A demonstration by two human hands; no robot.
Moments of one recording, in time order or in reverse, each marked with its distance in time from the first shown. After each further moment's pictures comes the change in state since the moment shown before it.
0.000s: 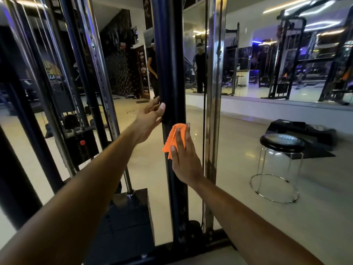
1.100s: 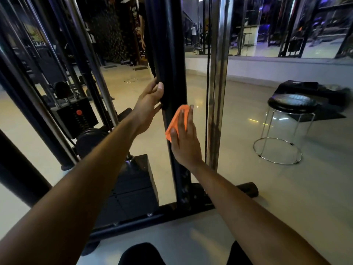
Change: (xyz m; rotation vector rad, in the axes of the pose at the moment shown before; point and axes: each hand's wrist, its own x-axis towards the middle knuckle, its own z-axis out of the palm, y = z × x) left_hand -0.041 -0.077 0.017 0.047 -0.058 -0.088; right_hand -0.064 0.024 0.051 0.083 0.003 0.129
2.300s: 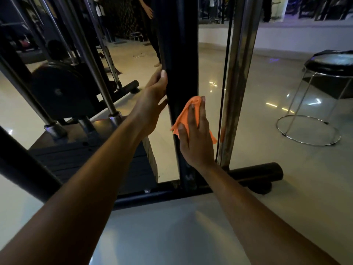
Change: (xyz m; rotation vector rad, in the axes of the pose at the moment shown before) left_hand -0.052 -0.158 0.044 -0.030 0.098 -0.045; right_hand -0.120 0.100 0.083 0.009 -0.027 0.007
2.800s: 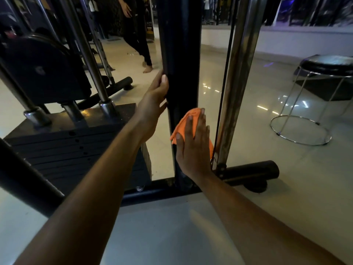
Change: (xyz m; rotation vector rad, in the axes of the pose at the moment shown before) left_hand -0.006 -0.050 -0.003 0.005 -0.048 0.068; right_hand -0.053 0.023 0.029 -0.151 -0.038 0.041
